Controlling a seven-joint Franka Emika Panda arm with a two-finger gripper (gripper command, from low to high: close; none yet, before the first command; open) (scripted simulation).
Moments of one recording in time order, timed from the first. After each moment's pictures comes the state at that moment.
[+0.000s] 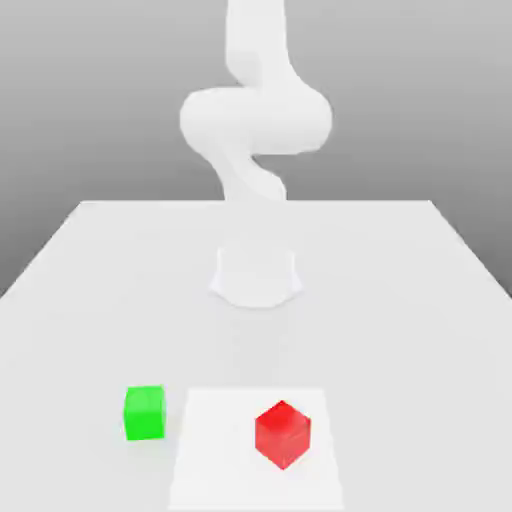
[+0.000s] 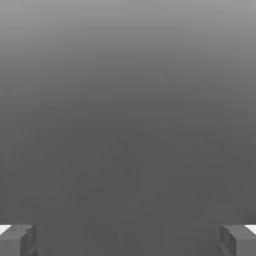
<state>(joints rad) 0.03 -0.71 -0.02 -2.34 0.00 2.35 0.73</state>
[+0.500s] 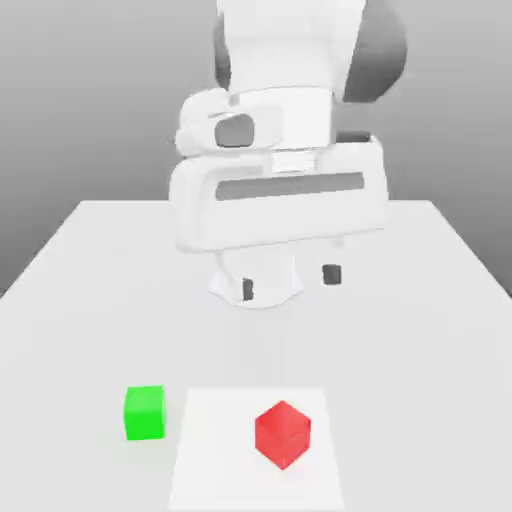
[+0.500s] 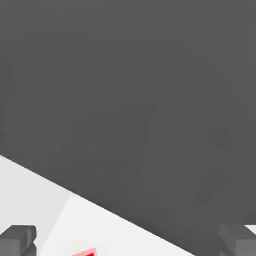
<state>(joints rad) 0.18 -0.16 -0.12 -2.58 0.03 2.64 0.26</state>
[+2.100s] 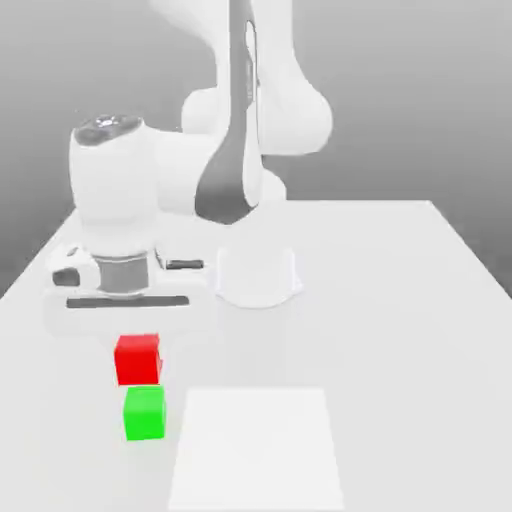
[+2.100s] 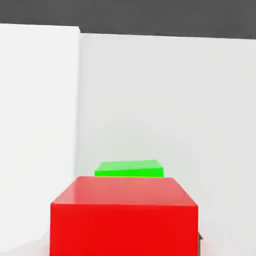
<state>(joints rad) -0.12 0.03 -0.26 -2.75 0.04 2.78 0.33</state>
